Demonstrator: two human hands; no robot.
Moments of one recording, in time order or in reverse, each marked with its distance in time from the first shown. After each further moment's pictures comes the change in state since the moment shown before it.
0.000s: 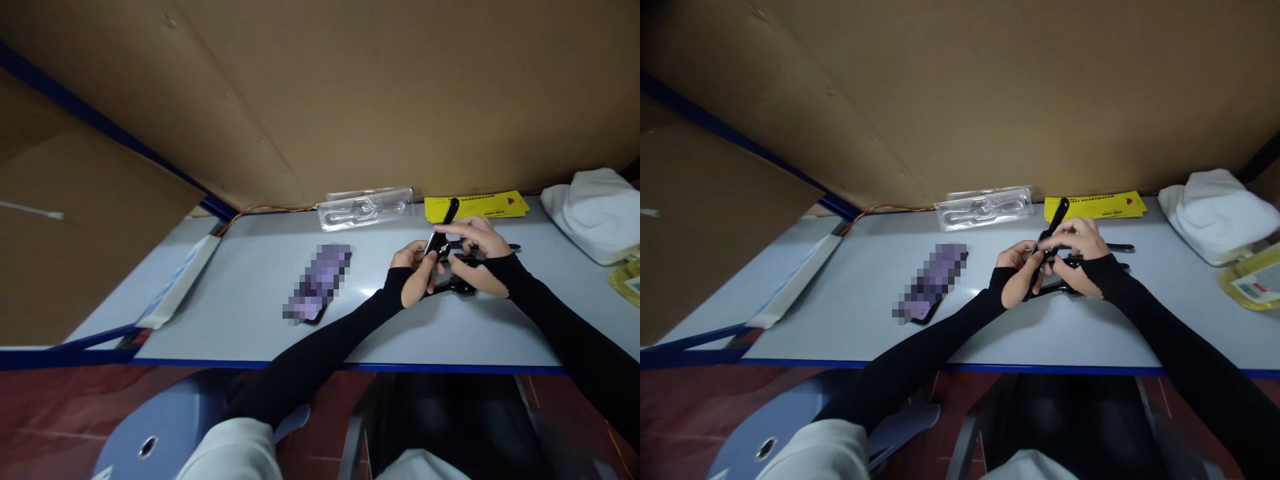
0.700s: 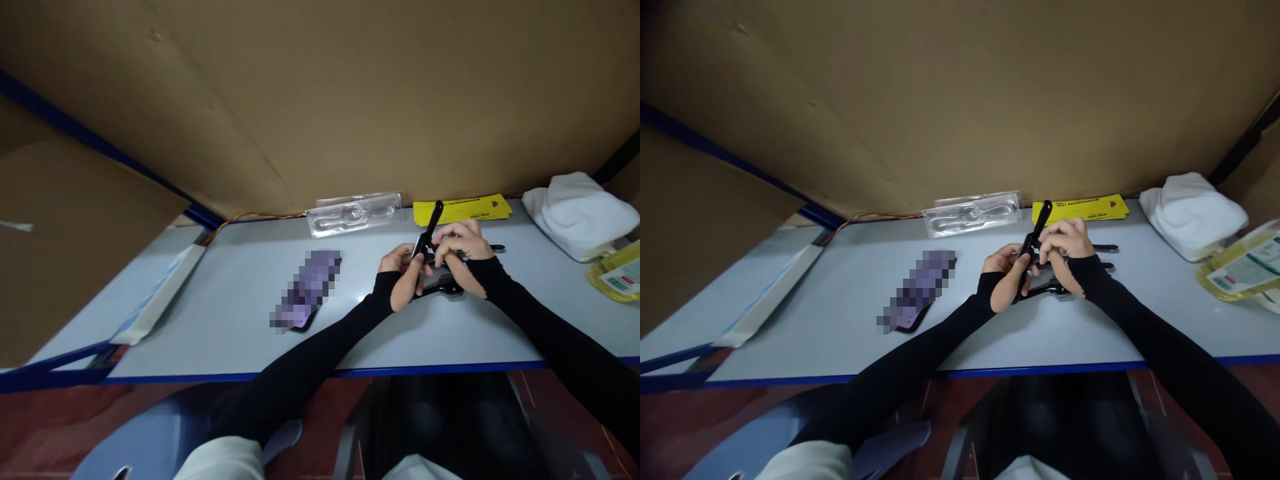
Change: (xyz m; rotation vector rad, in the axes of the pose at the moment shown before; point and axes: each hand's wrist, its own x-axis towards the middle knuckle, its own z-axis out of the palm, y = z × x) left_hand -0.002 0.003 0.002 0.001 0.039 0.043; right_hand -0.002 -0.015 0.000 -0.023 0.023 0.017
